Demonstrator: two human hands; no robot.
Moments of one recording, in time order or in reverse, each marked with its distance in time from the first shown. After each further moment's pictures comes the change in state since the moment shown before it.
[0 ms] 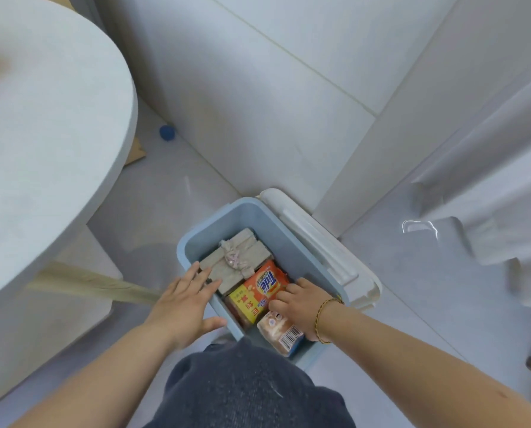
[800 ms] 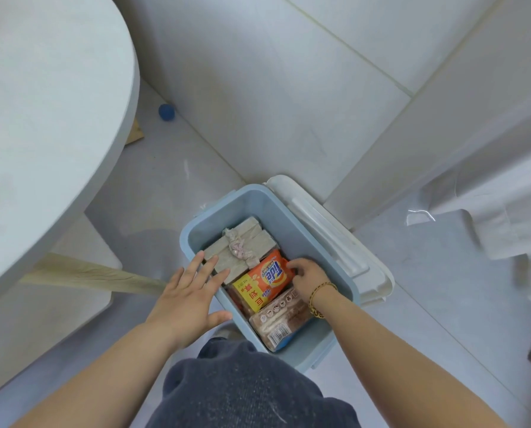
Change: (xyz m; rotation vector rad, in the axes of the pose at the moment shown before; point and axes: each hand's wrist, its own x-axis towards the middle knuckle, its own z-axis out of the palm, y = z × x) left_hand 0.001 0.000 0.004 0.009 0.006 -0.003; right_hand 0.036 0.006 0.015 1.455 0.285 0.691
